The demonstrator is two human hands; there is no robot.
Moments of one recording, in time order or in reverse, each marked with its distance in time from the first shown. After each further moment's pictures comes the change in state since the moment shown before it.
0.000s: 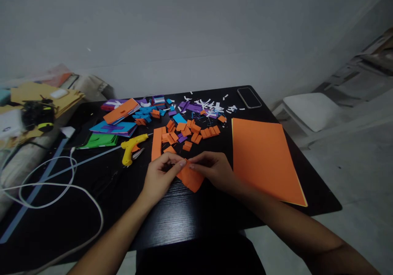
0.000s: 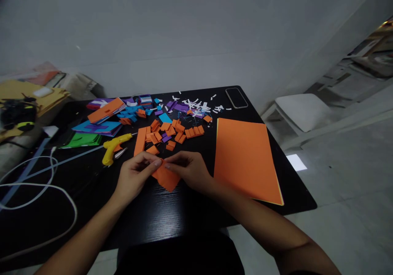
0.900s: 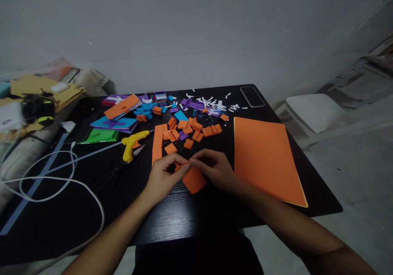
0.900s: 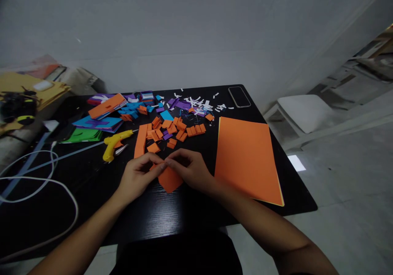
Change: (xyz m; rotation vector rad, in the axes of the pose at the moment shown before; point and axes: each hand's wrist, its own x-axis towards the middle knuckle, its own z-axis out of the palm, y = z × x) left_hand -0.003 0.000 0.002 0.113 -0.068 0.055; right_hand 0.000 -0.002 -0.002 -0.096 -0.074 -0.066
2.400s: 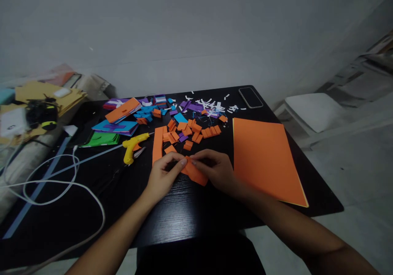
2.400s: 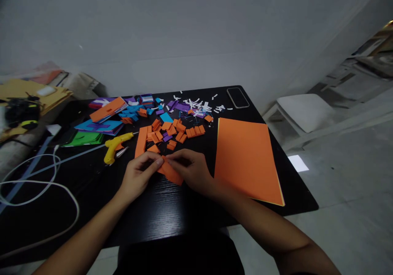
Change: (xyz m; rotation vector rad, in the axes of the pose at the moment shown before) left_hand 0.004 -0.007 0.000 -0.059 0.041 -0.019; right_hand -0.002 0.002 0.003 -0.024 0.145 -0.094
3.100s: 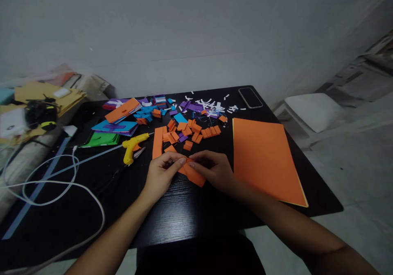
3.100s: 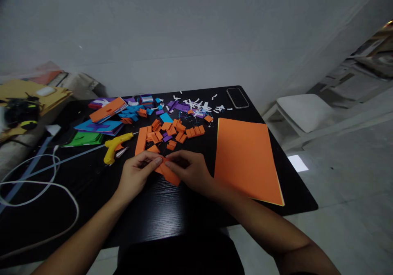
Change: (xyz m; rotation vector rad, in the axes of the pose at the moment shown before) left_hand 0.003 0.001 0.000 -0.086 0.074 -0.083; right_hand 0.000 -0.001 0.001 -0.091 -0.030 -0.012
